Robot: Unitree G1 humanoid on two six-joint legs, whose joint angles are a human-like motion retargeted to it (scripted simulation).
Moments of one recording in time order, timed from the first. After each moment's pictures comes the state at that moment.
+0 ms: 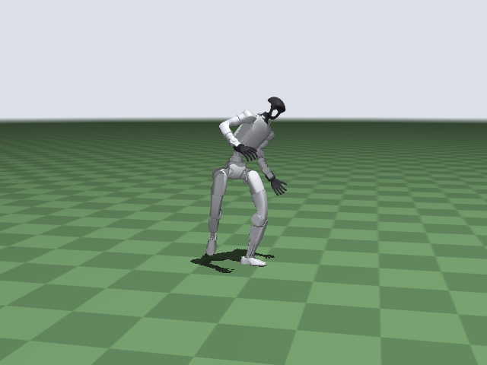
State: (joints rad) left arm 0.18 0.44 0.15 0.28 -0.79 -0.16 0.15; right arm 0.22 -0.48 0.16 -0.13 -0.17 -0.11 -0.45; waist 0.55 -0.36 0.50; left_leg -0.18 0.38 0.60 0.58 -0.36 -0.07; right_leg 0.37 0.01 -0.42 0.46 0.01 0.09
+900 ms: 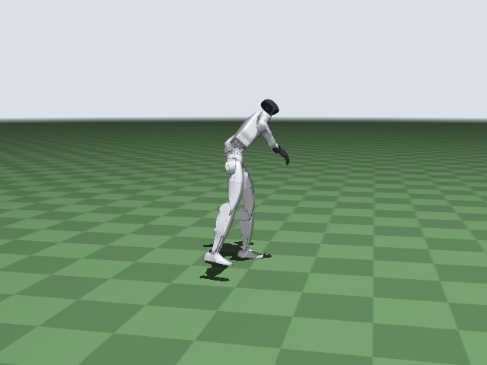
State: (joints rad) left arm 0.19 0.51 0.12 0.43 -0.49 -0.17 0.42; right arm -0.02 -0.68 0.40 -0.26 -0.10 -0.14 -0.35; waist 0.52 -0.22 0.51; left_leg -0.37 0.33 -0.37 0.24 -0.17 -0.13; right_leg -0.11 -0.22 -0.17 0.16 0.01 0.26
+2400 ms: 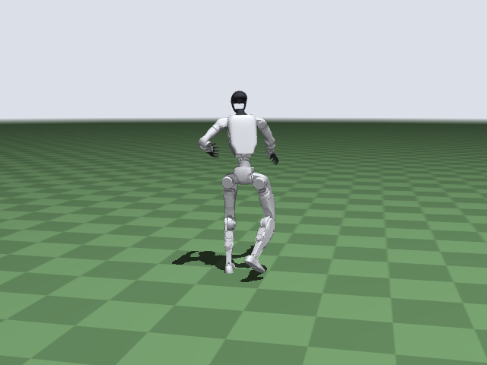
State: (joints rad) left arm 0.11 0.82 -0.22 -0.28 -0.71 -0.15 0.01; right arm -0.70 -0.58 0.33 0.93 0.17 0.07 -0.41; waist 0.47 -0.04 0.28; left_leg -0.08 0.08 0.27 0.26 -0.30 -0.16; right_leg -0.11 -0.24 -0.30 0.99 -0.25 0.03
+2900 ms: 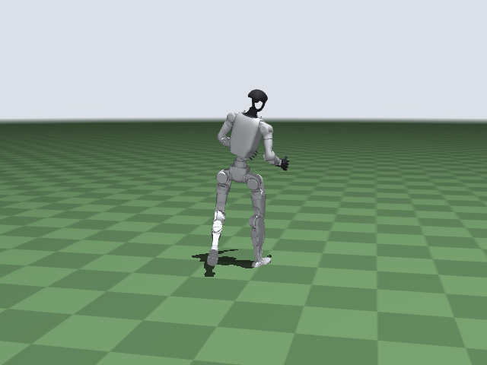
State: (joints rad) left arm 0.01 0.32 -0.41 0.18 -0.15 -0.09 0.18; right arm 0.01 -0.46 0.29 0.18 0.30 -0.08 -0.28; waist -0.29 0.11 0.20; left_leg 0.18 0.08 0.35 1.01 -0.10 0.05; right_leg -0.02 -0.20 -0.27 0.09 -0.09 0.01
